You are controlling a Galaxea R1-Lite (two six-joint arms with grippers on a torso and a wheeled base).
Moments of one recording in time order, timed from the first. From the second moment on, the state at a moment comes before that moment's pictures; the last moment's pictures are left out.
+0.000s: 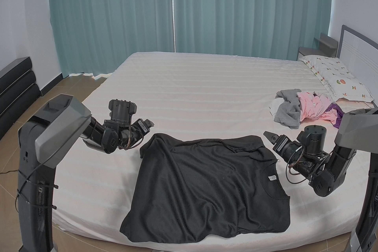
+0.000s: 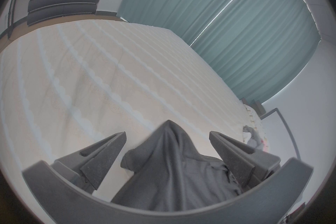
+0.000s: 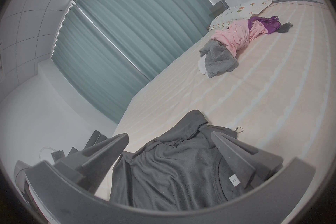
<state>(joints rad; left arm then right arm) -0.24 2.44 -1.42 -0.42 0.05 -0.81 0.26 2.22 -0.54 -1.36 -0.08 0.78</state>
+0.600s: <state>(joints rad) -0.25 2.57 -1.46 -0.42 0.07 -0.80 0.25 2.26 -0.53 -1.38 -0.08 0.78</state>
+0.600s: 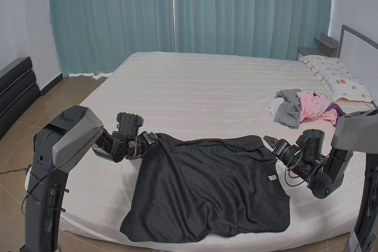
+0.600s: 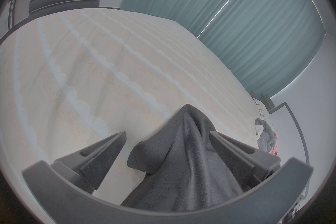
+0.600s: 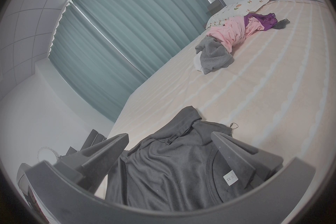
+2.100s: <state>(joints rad) -0.27 2.50 -1.48 -0.42 0.12 -0.82 0.23 2.37 -0.81 -1.14 -0.06 0.77</state>
